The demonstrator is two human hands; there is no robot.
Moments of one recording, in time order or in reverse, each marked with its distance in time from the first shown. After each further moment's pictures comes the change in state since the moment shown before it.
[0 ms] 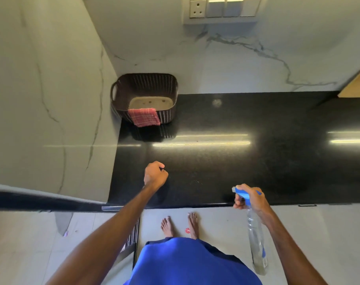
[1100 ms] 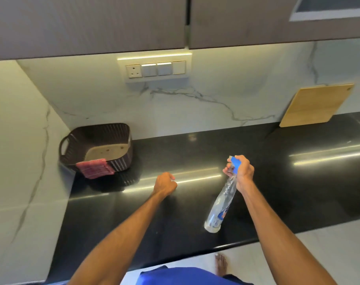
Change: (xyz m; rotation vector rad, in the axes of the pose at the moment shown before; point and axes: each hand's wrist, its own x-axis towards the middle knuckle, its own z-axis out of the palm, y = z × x) left_hand 0.054 0.207 0.113 0.124 -0.200 0.230; right_hand 0.127 -0.146 -0.130 0.714 0.447 -0.188
